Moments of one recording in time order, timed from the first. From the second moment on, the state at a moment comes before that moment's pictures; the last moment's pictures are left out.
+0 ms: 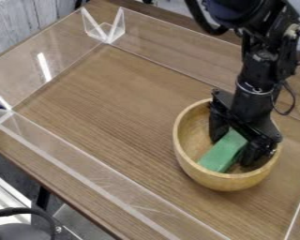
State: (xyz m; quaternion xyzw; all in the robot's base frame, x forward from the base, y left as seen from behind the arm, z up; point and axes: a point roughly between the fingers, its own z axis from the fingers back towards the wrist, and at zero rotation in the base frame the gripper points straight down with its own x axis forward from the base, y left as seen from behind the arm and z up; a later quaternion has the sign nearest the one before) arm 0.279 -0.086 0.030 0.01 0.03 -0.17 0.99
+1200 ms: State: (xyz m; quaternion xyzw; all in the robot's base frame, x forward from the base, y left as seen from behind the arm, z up) arm 0.277 -0.079 0.034 0.01 0.03 -0.16 0.99
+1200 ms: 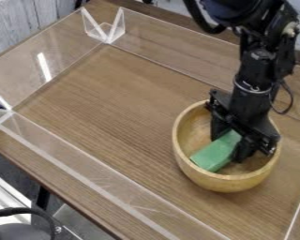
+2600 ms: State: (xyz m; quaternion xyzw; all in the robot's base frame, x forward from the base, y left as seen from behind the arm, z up) arm 0.278 -0.057 0.074 0.01 0.01 -0.13 0.99
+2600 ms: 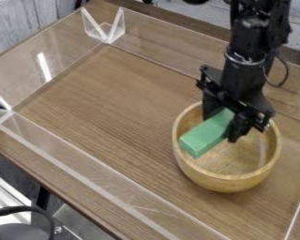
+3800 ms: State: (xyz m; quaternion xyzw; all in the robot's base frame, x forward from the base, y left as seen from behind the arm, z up) arm 0.298 0.025 0.066 0.01 0.02 -0.06 1.00
